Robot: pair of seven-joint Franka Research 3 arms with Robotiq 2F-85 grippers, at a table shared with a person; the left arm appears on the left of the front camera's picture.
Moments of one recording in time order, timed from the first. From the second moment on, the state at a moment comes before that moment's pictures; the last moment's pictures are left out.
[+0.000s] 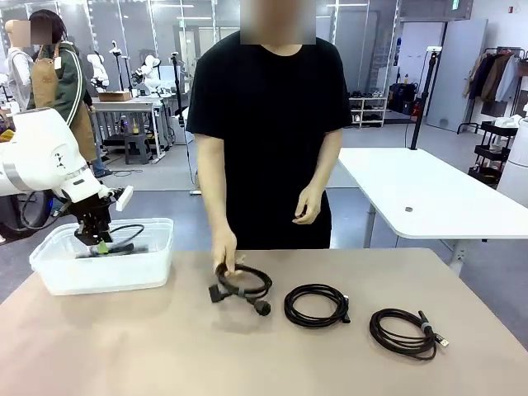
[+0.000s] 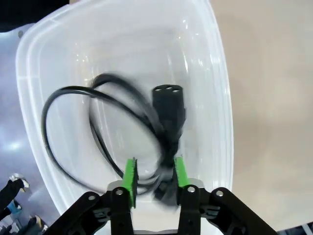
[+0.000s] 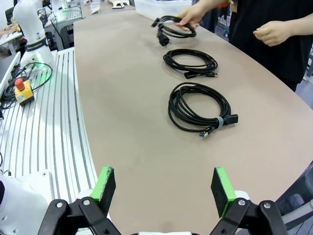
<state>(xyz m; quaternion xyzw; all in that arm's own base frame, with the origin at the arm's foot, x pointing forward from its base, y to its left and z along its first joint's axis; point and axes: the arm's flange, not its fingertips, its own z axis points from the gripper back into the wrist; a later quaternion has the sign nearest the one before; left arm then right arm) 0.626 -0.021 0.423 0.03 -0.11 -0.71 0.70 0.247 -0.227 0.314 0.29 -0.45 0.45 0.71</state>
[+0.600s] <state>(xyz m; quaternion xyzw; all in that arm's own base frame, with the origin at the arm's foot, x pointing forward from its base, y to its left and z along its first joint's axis) 0.616 -0.017 0.442 0.05 -0.10 -0.70 0.70 0.247 -0.227 0.314 0.29 -0.45 0.45 0.71</state>
